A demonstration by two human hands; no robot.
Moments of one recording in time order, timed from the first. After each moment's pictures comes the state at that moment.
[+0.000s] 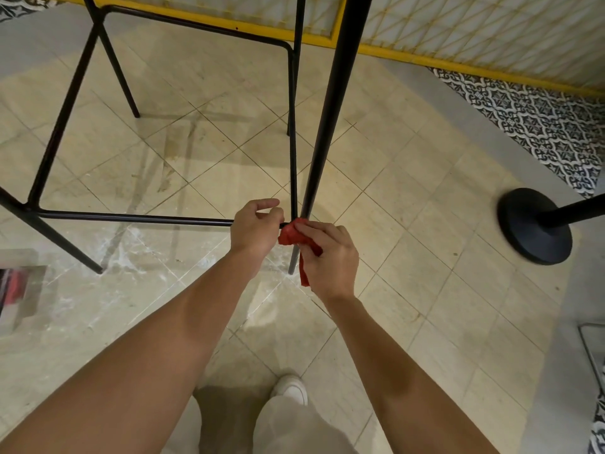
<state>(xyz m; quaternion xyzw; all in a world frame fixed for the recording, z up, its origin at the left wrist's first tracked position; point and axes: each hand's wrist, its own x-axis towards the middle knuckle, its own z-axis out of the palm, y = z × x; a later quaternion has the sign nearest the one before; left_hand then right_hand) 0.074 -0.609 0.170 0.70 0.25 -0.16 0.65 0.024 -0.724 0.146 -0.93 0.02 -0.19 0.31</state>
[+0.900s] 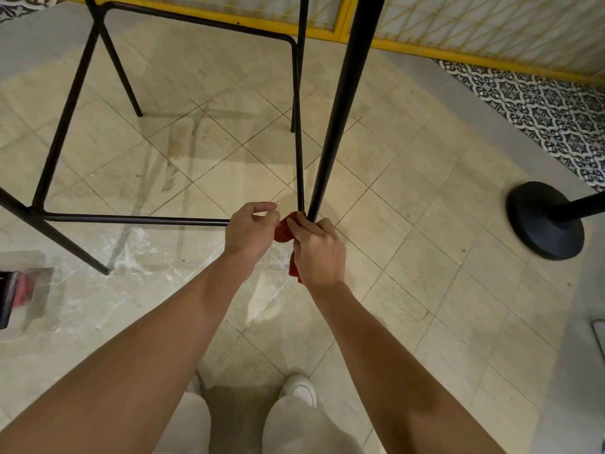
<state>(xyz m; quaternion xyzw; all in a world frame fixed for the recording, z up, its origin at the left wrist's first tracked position) 0.075 -0.593 0.166 0.73 0.23 -0.18 0.62 0.045 -0.706 0.123 -0.98 -0.03 -0.17 0.12</state>
